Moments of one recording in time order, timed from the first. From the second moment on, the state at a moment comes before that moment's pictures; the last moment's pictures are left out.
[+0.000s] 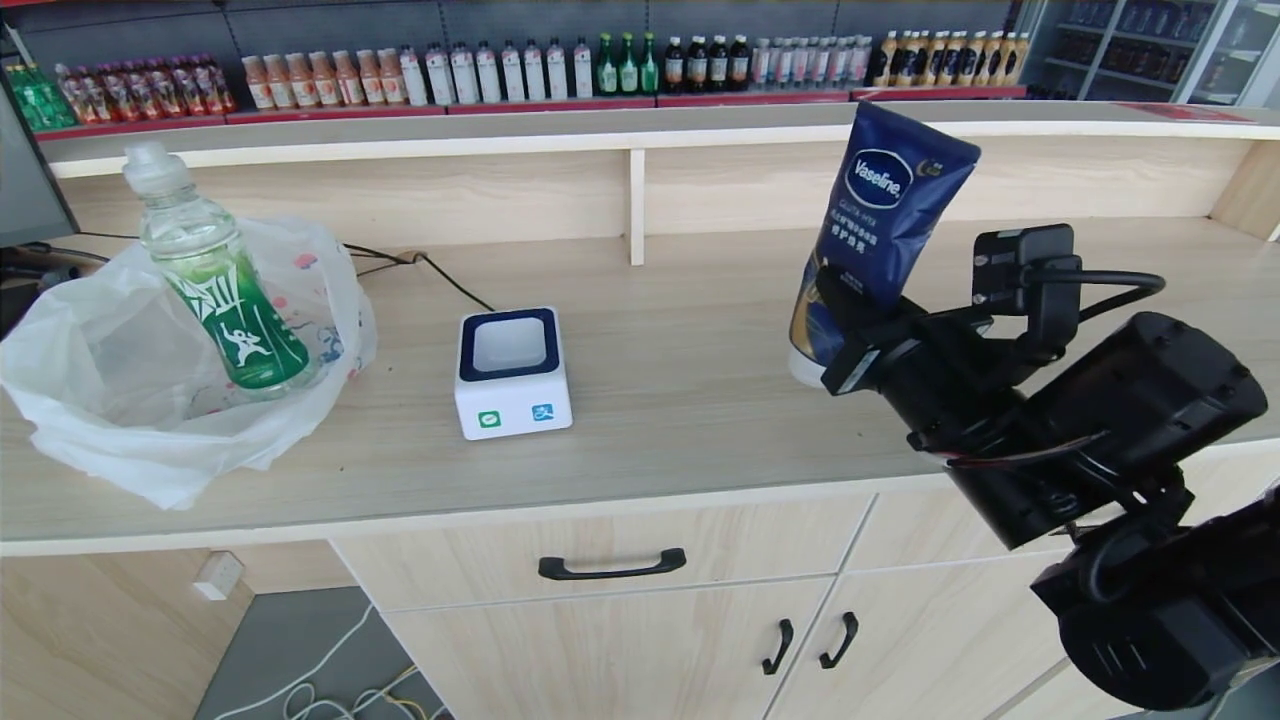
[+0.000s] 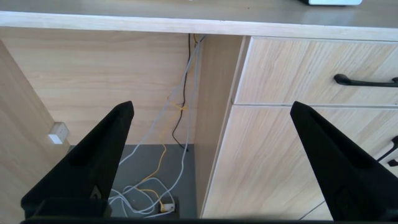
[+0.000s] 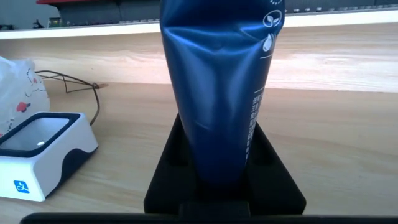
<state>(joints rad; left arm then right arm) 0.00 0.00 0.00 0.00 0.00 0.00 0.57 1.83 -0.67 -1.57 -0.18 -0.09</state>
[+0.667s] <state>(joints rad) 0.00 0.00 0.00 0.00 0.00 0.00 0.68 1.67 -0.51 -1.57 -0.18 -0.08</state>
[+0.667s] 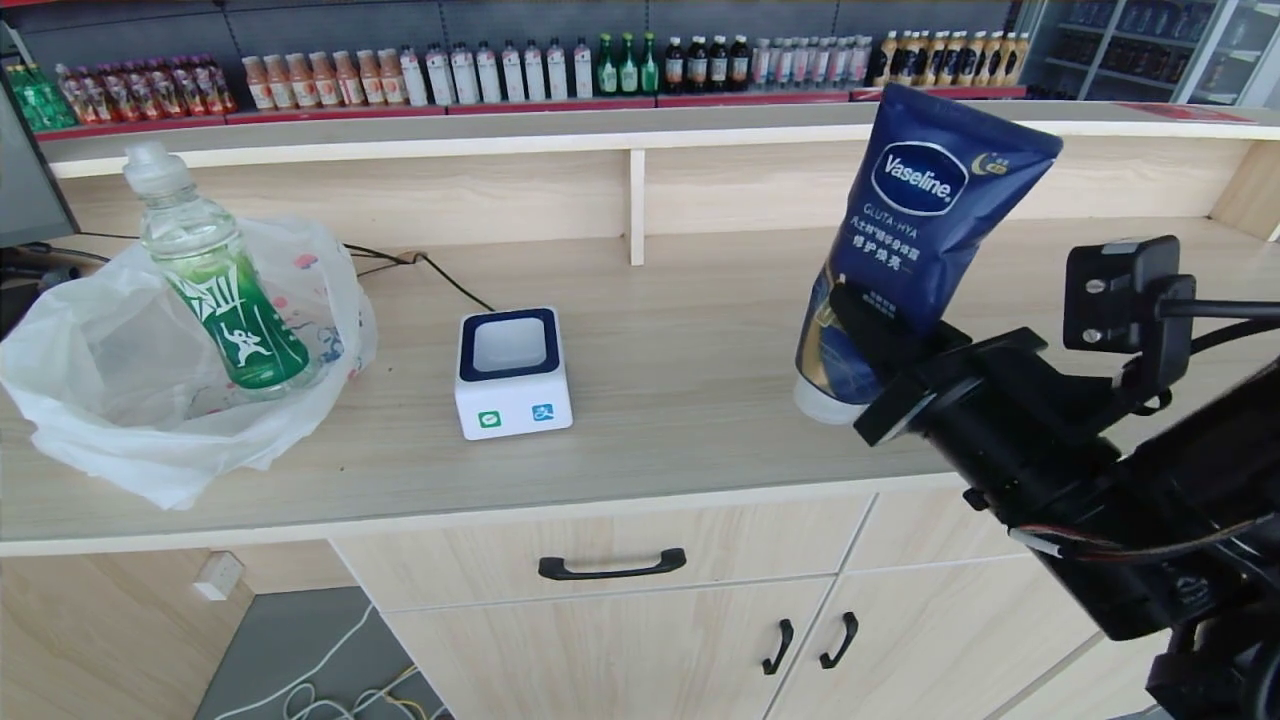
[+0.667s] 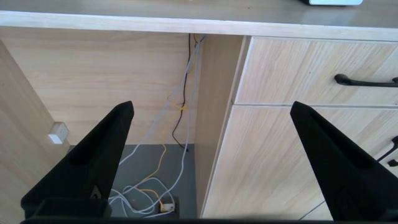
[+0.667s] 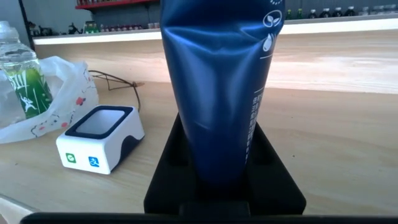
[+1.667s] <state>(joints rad) 0.00 0.00 0.00 0.00 0.00 0.00 0.88 1.51 -0.22 -1.57 -0.13 -0.24</state>
